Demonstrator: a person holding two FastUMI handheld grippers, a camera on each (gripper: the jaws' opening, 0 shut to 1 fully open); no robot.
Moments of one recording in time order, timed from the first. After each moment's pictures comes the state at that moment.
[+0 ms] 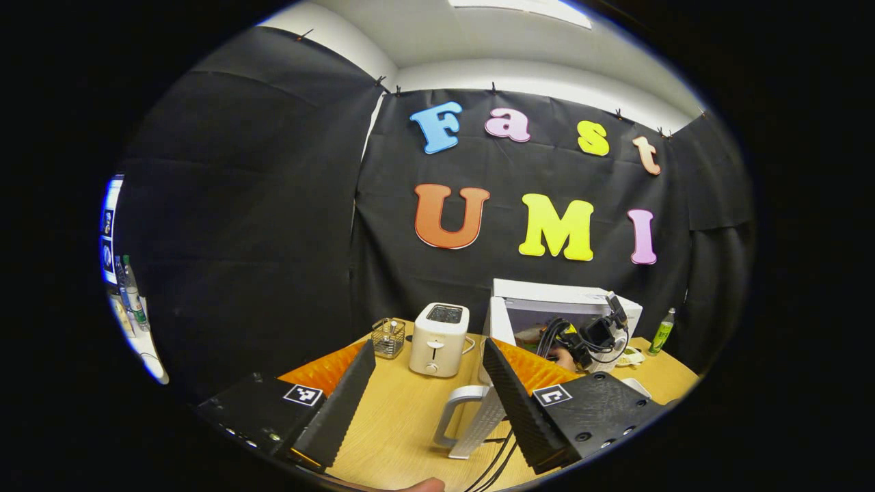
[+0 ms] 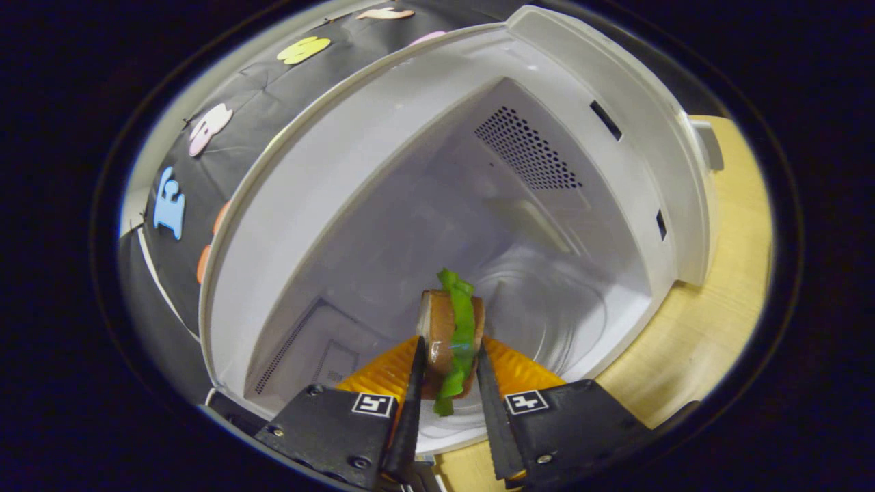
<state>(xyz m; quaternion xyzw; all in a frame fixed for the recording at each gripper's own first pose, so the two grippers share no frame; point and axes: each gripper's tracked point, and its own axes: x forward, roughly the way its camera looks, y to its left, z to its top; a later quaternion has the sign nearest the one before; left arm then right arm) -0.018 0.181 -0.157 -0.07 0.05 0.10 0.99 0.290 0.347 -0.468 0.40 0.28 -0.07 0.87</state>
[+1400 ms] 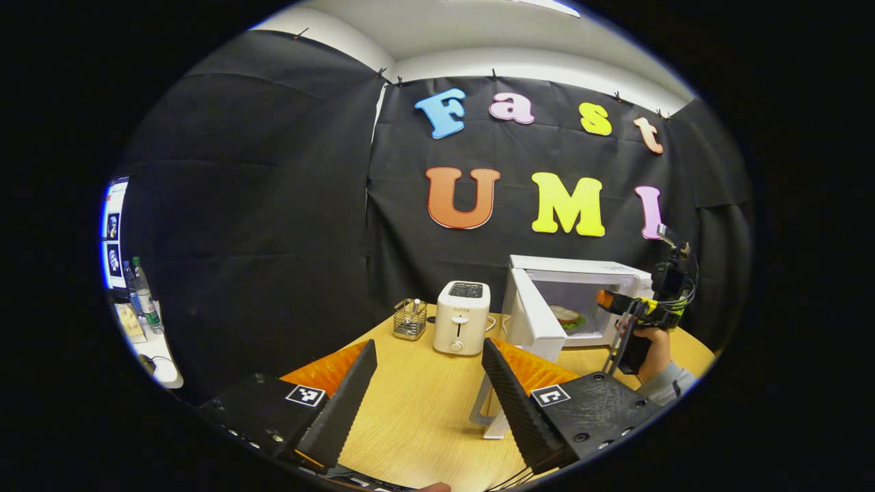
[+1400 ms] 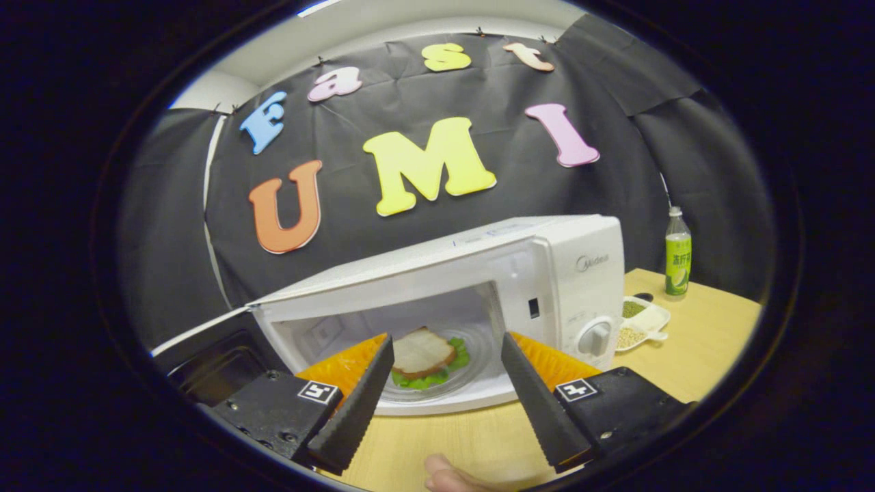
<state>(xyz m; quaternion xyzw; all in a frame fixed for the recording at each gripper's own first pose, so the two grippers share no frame) -0.053 0.206 -0.186 -0.04 0.09 0.12 0.99 0.191 0.263 -0.346 0.15 0.20 0.04 0.97</state>
